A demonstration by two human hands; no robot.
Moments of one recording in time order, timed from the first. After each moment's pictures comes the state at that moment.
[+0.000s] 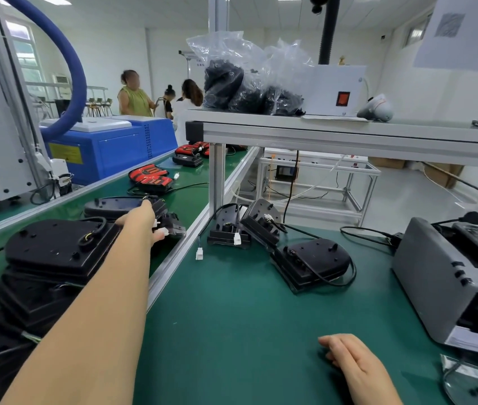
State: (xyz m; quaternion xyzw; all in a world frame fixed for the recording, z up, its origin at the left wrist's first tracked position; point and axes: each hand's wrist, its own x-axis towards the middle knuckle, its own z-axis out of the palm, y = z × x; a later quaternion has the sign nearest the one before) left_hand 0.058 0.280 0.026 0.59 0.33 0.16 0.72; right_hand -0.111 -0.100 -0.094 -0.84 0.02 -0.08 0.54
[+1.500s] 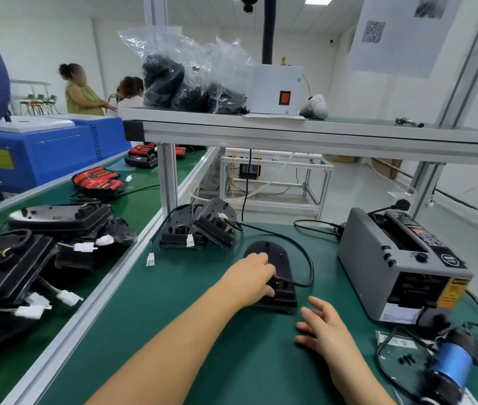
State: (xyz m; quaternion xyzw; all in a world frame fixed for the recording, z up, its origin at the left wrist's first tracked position) left_hand 0.021 0.025 -0.036 0.94 -0.32 0.06 0.04; right_hand -0.076 -0.133 -0.086 -0.69 0.17 -0.05 0.70
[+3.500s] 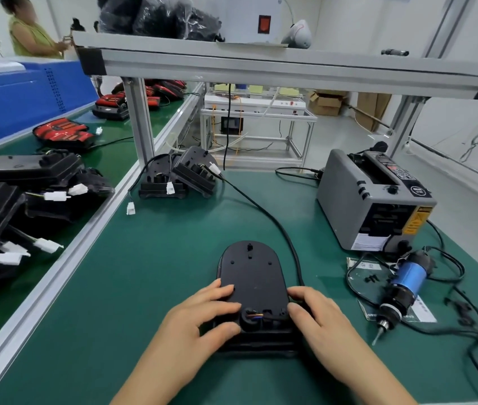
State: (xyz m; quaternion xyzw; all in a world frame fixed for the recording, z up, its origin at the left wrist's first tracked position) left_hand -0.167 0.096 -0.088 0.85 -0.21 0.02 0.49; right_hand -0.190 -0.134 -0.071 -0.94 0.03 0.02 0.35
